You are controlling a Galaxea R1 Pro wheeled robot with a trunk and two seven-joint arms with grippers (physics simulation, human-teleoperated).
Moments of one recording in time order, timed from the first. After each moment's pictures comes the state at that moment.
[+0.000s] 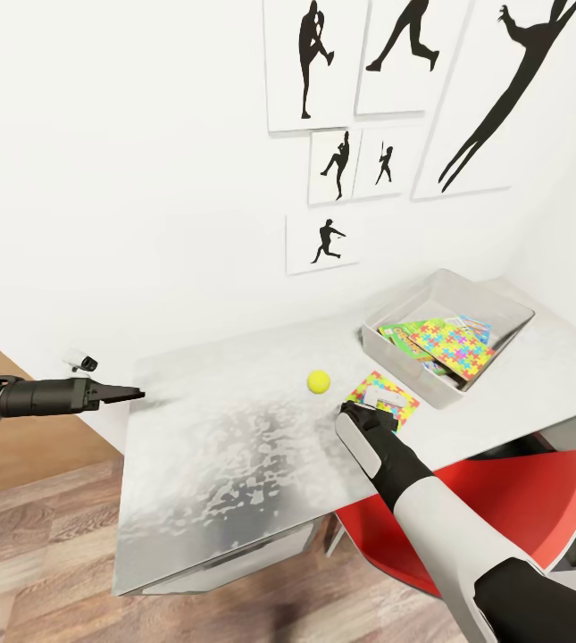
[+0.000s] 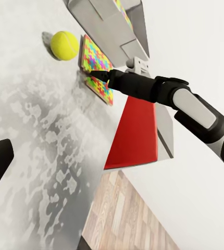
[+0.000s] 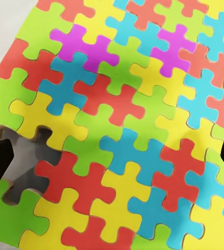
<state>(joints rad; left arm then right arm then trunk) -0.88 0.59 -0.08 -0.93 0.27 0.91 -1.57 -0.89 0.11 0.39 -0.73 -0.66 0.35 -0.87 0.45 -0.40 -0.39</state>
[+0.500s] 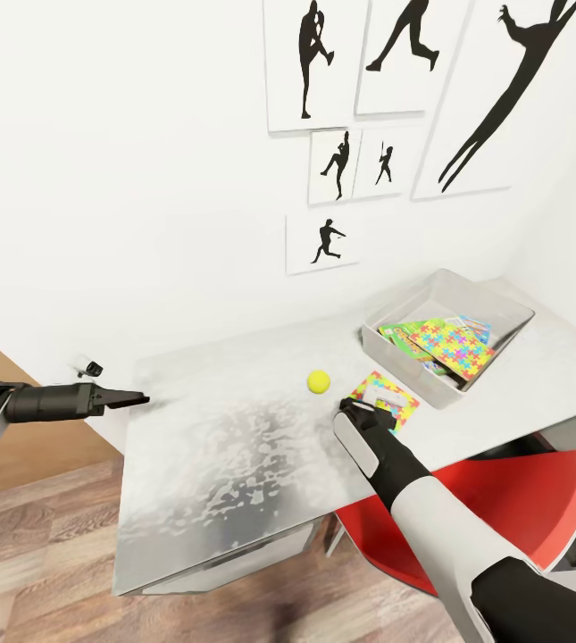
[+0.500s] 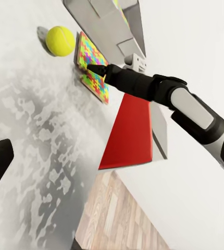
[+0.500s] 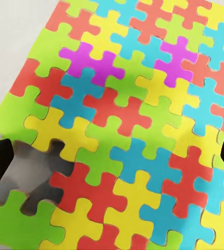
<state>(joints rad) -0.86 0.57 -0.08 -0.92 0.28 0.91 -1.57 -0.89 0.12 0.38 -0.73 -0.65 0.29 -0.87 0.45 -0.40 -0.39</state>
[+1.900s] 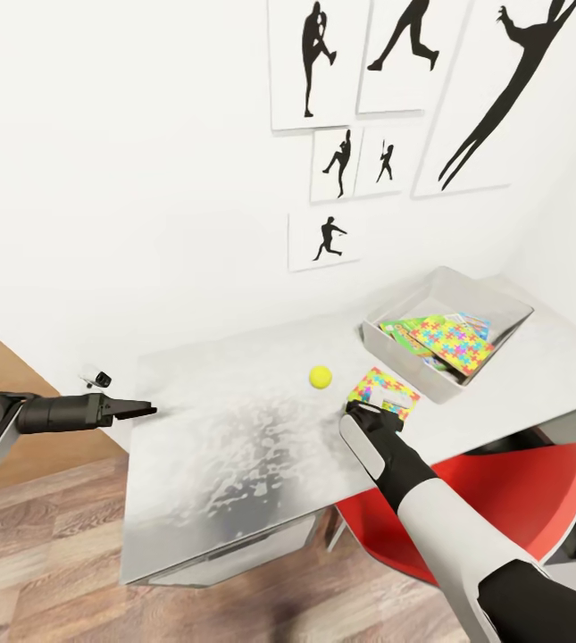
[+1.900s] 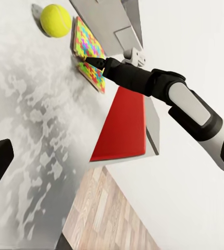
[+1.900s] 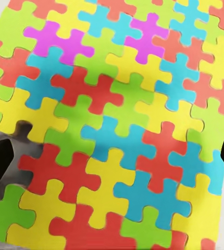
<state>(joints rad) -0.83 0.54 -0.07 -0.90 0.27 0.91 -1.57 -0.88 0.09 0.38 -0.73 -0.65 0.30 -0.87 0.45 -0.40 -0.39</state>
